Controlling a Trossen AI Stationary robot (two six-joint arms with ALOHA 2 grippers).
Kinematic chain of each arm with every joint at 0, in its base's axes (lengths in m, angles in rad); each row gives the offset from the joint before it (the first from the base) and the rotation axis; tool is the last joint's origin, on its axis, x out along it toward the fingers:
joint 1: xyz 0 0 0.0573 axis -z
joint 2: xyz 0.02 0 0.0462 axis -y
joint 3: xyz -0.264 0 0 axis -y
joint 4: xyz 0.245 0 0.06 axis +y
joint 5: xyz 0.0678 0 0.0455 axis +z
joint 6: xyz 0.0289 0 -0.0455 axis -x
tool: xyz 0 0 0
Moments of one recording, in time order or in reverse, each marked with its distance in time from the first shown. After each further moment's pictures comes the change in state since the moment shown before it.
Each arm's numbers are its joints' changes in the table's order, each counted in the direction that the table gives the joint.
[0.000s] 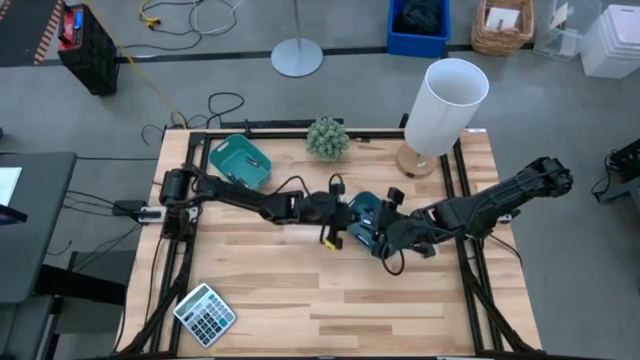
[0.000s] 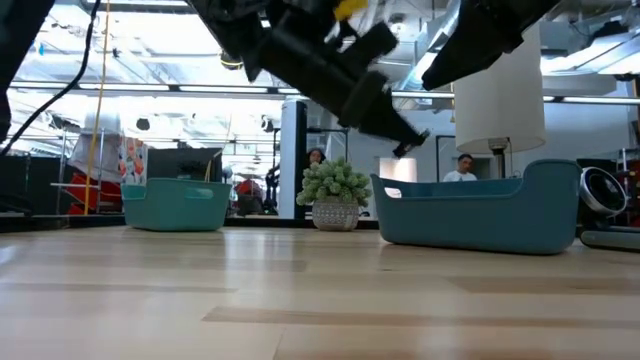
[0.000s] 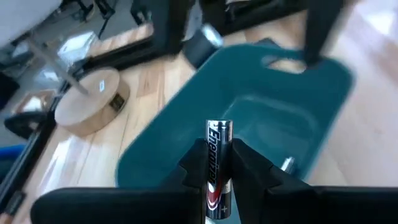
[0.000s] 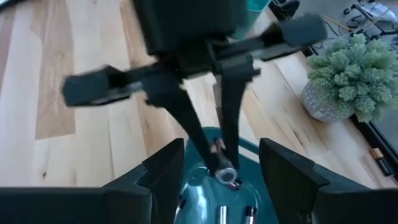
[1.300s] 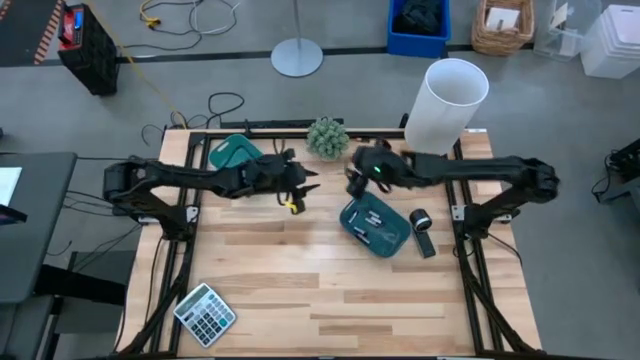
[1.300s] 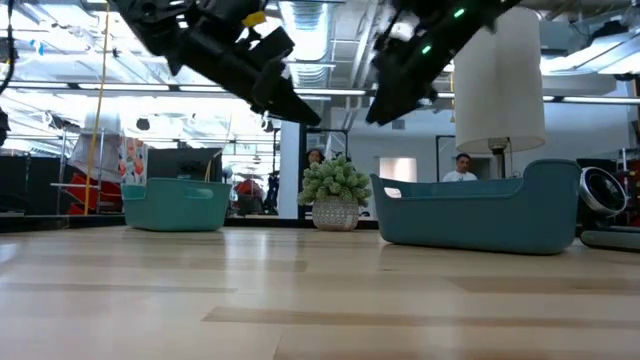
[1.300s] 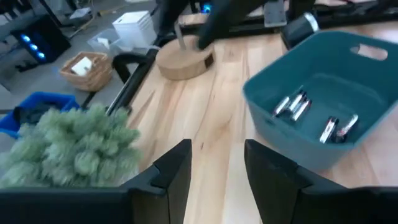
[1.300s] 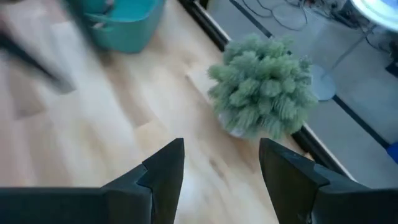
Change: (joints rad) left arm -0.251 0.453 -0.403 -0.009 -0.063 0.092; right arm 0.539 -0.142 0.137 -0.099 0.228 0.195
